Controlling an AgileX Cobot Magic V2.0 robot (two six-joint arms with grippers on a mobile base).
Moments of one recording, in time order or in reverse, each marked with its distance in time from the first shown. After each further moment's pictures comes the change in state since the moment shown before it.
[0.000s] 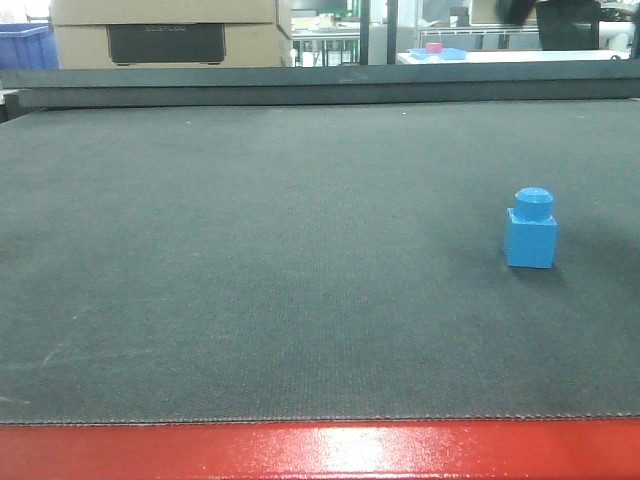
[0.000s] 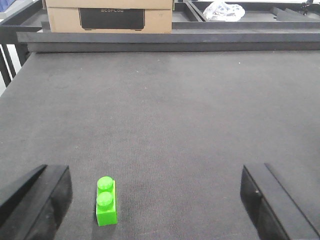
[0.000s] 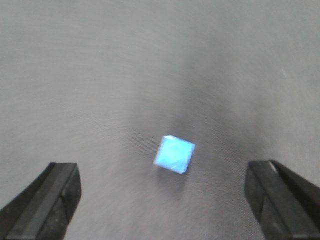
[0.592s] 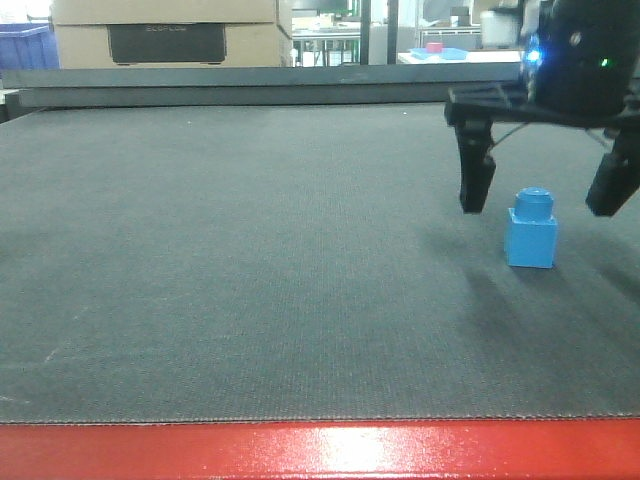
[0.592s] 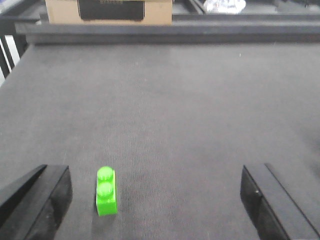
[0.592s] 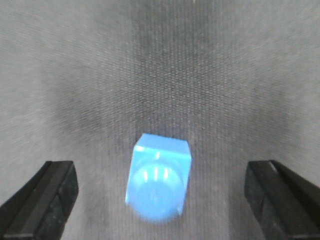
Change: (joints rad) left arm 0.000 0.000 0.000 0.000 0.040 0.000; right arm 0.000 0.340 -0.017 -0.031 -0.012 0.161
